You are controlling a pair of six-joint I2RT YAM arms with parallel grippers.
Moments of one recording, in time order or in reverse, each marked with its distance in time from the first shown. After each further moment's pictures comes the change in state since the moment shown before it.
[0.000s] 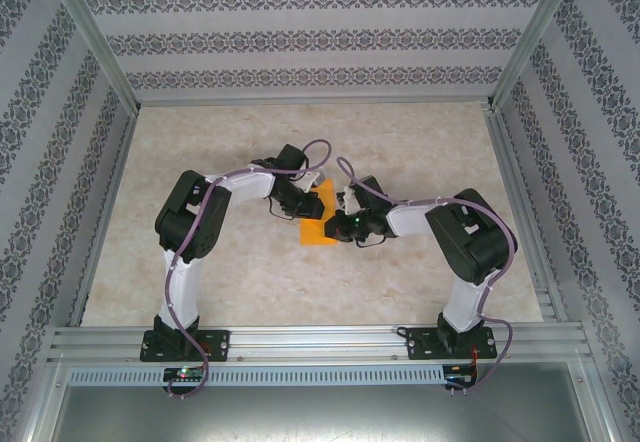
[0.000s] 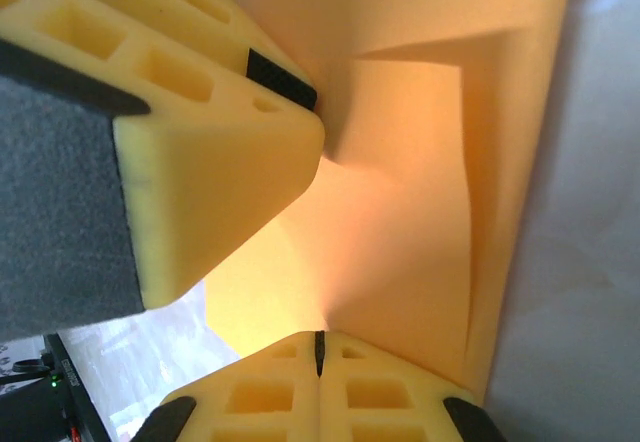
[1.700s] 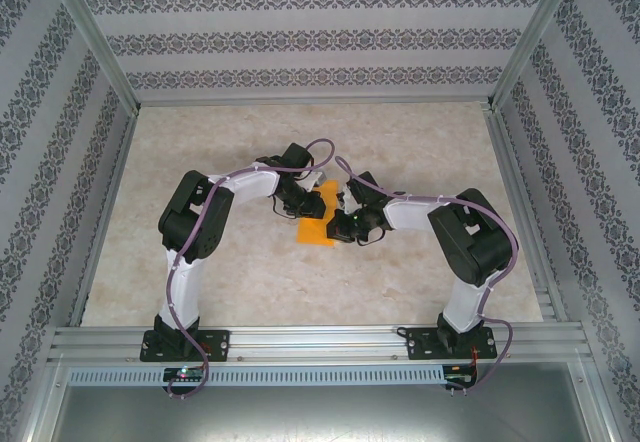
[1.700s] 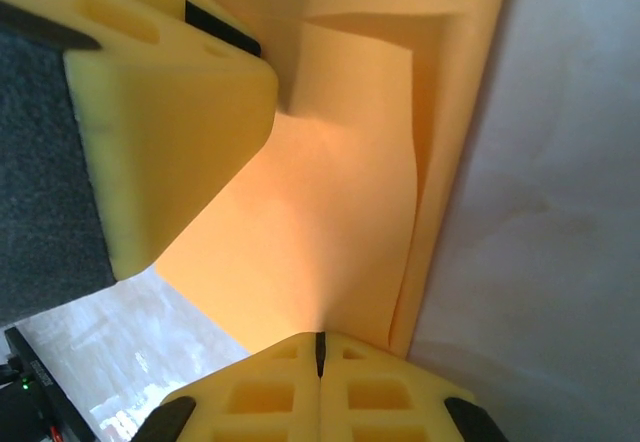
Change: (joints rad) left arm -0.027 0.015 0.053 -0.068 -0.068 -0.046; right arm 0.008 -0.010 0.100 -0.246 0.060 -0.027
